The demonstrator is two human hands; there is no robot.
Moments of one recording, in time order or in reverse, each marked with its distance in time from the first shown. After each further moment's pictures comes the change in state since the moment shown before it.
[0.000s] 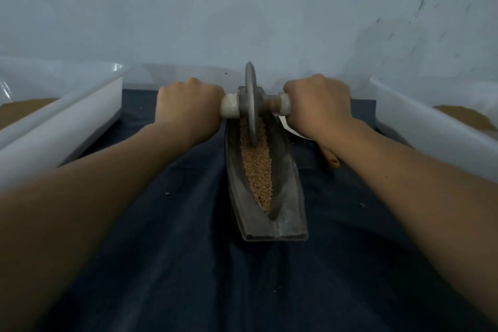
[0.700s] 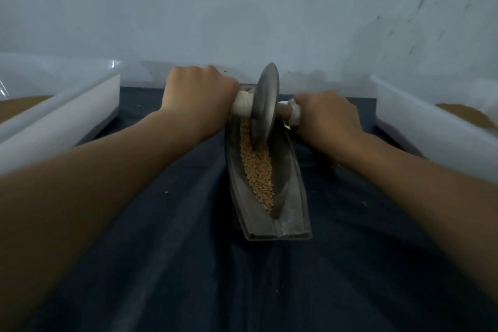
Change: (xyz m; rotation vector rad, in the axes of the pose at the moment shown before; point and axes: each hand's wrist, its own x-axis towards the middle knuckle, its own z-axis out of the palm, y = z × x) left_hand 0.001 0.013 -0.025 0.151 0.040 0.134; right_hand -0.026 0.008 0.010 0.214 -0.121 0.043
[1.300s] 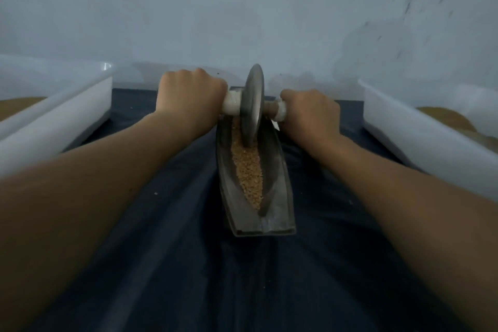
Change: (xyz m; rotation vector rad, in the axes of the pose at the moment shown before) left_hand 0.009 -0.001 0.013 -0.046 0.029 -0.043; right_hand 0.015 -0.004 0.009 -0.051 0.158 0.021
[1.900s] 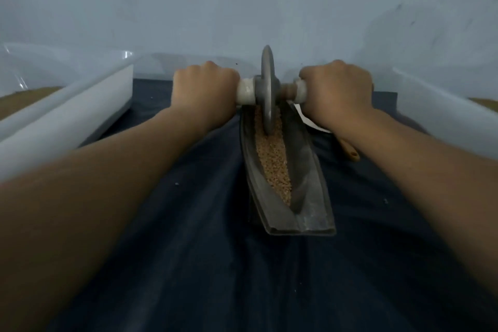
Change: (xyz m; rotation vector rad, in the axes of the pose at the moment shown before) left_hand -0.007 -0.008 0.020 -0.074 -0.054 -0.087; right_hand 0.013 -0.009 -0.010 -0.155 0.025 -0.039
